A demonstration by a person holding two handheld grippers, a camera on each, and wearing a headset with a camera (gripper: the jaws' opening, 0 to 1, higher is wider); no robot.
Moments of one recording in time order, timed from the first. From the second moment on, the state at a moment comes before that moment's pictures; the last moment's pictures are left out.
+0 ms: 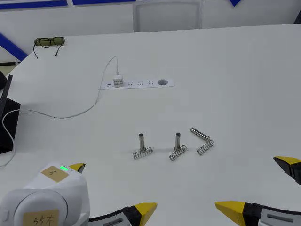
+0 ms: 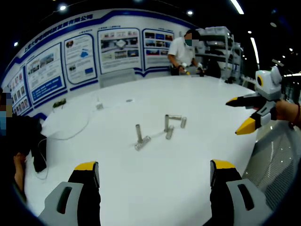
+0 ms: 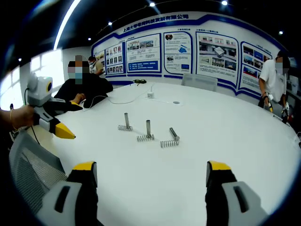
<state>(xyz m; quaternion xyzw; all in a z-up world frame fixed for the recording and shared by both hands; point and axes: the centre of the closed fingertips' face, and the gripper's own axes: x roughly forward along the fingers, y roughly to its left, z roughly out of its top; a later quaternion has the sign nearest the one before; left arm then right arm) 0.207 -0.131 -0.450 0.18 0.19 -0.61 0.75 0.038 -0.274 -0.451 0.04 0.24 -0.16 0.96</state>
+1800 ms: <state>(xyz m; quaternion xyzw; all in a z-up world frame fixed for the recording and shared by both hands) 0.204 -0.148 -0.445 0.16 0.17 -0.63 0.74 0.083 -0.324 -0.442 0.05 0.26 -0.13 0.95</state>
